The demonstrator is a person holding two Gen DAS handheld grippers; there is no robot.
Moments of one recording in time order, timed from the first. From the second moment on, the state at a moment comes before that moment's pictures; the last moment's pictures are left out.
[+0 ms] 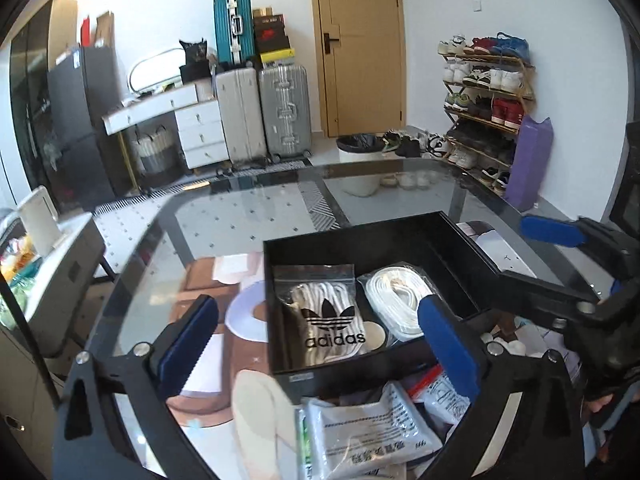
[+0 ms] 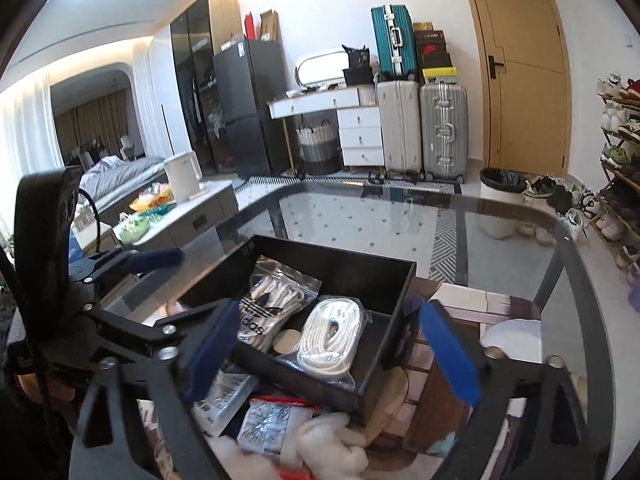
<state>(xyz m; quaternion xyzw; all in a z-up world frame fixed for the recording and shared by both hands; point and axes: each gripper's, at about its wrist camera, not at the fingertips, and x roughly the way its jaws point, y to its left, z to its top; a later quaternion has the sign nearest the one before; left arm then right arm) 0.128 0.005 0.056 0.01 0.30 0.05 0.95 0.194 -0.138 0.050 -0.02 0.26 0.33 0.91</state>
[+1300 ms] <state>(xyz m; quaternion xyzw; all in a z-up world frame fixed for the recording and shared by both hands) 0.050 0.029 0.002 -0.02 0.37 0.05 0.93 0.098 -0.157 0.002 -0.03 0.31 0.31 0.90</state>
